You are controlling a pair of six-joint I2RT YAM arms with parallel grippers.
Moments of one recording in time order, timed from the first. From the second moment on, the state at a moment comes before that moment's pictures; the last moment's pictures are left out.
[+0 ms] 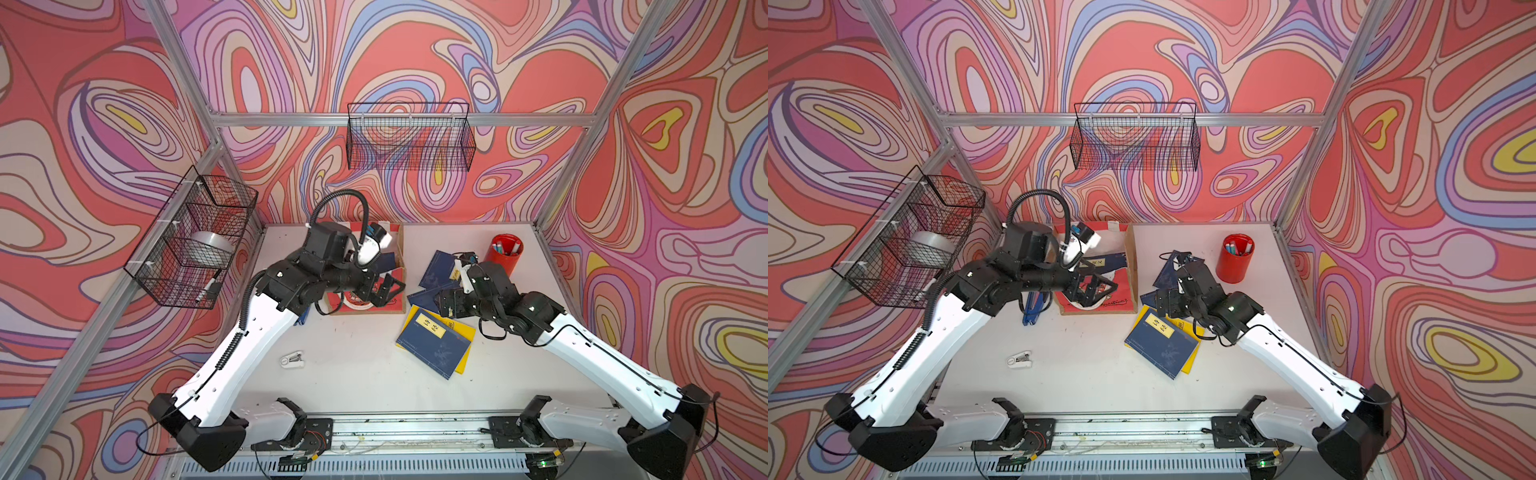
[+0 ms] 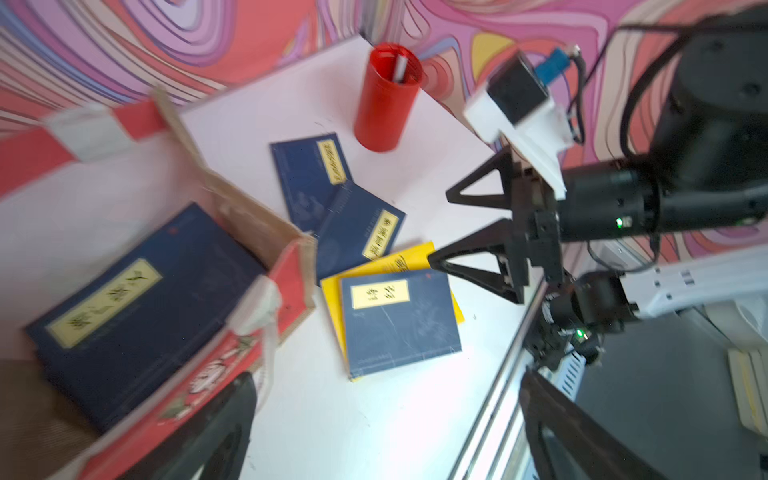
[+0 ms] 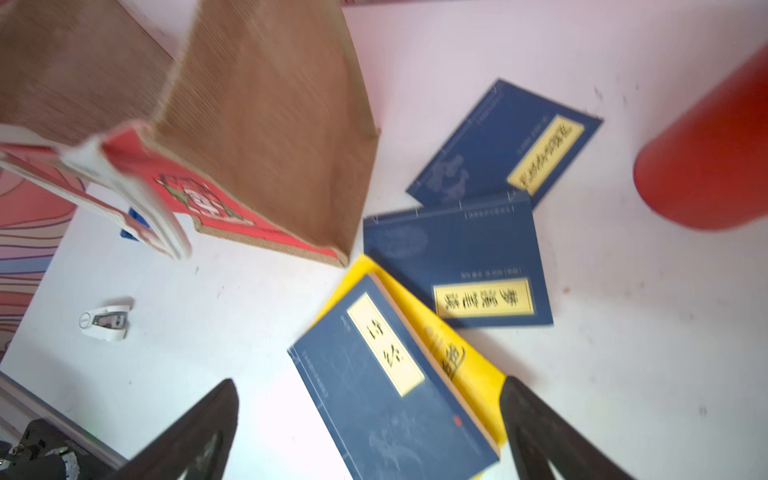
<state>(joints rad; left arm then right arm) -0.62 1.25 1.45 -0.88 0.41 -0.06 0.67 1.11 1.04 -0.74 0.12 0.47</state>
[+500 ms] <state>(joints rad) -0.83 1.39 0.97 -0.51 0.38 -0.25 0.70 0.92 0.60 -0.76 0.03 0.77</state>
